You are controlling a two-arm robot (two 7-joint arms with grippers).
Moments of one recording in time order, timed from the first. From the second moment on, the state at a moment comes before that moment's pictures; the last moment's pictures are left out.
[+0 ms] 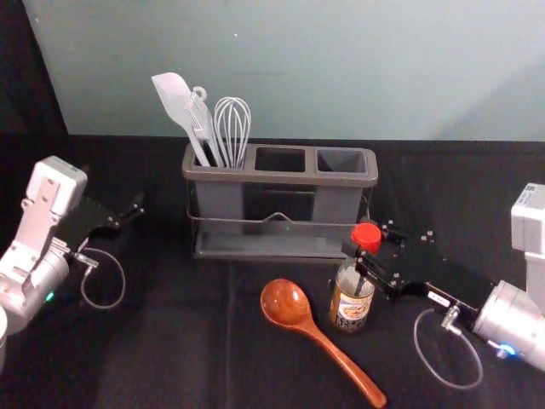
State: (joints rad) left arm -0.20 0.60 0.45 -1.41 -0.25 -0.12 0.03; right arm 0.03 0.60 -0.34 -1.69 0.49 -0.11 0.55
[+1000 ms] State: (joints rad) left arm -0.20 0.60 0.45 -1.41 -0.25 -0.12 0.03; right arm -0.12 0.68 -0.09 -1.73 0.56 -0.23 0.55
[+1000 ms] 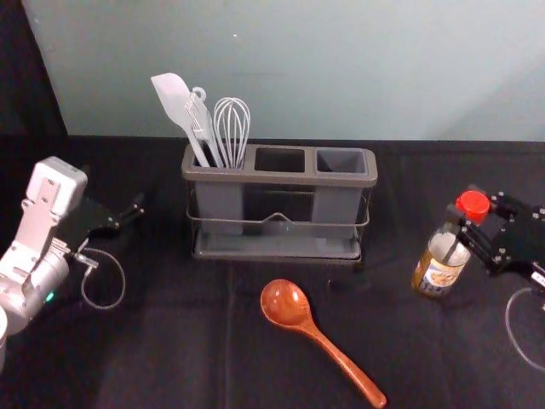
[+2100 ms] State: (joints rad) left arm -0.20 0.60 0.45 -1.41 -0.25 -0.12 0.03; right arm 0.21 0.52 -0.24 -1.43 0.45 -0.16 0.55
